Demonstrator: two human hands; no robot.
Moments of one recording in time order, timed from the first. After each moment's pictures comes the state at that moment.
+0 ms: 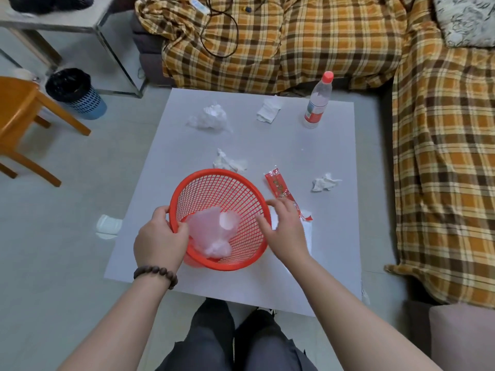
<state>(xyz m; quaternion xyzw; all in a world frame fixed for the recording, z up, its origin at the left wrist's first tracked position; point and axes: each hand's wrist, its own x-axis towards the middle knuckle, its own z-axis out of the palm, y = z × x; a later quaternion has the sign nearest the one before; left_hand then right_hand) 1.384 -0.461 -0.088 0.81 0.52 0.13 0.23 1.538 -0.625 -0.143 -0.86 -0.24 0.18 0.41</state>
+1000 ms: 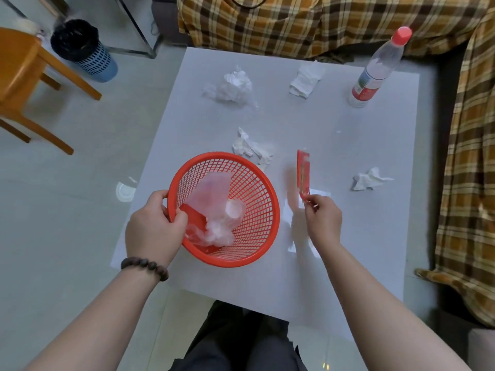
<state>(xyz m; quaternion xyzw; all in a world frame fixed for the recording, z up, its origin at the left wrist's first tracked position) 1.396 -0.393 -0.140 0.82 0.53 0.11 0.21 1.607 -0.589 -0.265 -0.90 -0.10 0.21 0.36</state>
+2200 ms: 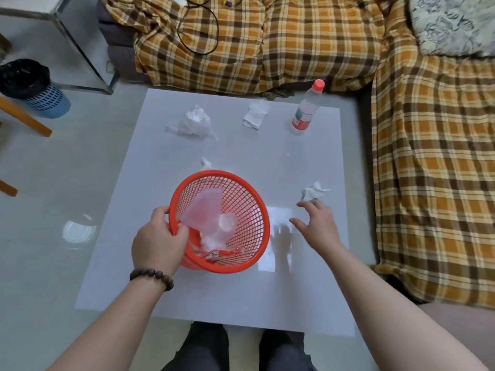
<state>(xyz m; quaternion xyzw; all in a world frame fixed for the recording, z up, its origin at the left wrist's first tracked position) 1.431 -0.420 -0.111 0.83 0.49 0.10 0.27 1.640 -0.654 -0.180 -0.93 -0.18 0.22 0.22</state>
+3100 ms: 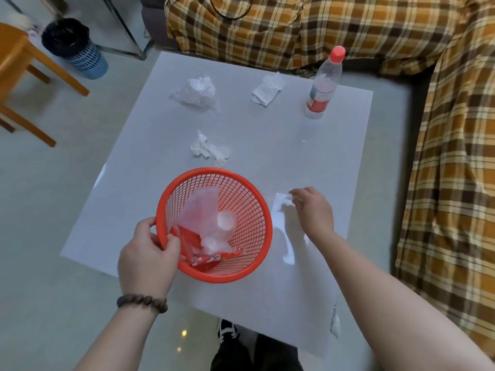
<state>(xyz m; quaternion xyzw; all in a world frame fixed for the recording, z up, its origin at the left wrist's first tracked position) 1.459 -0.548 -0.135 0.75 0.61 0.14 0.21 1.721 -0.679 -0.251 -0.89 -0.24 0.26 0.30</state>
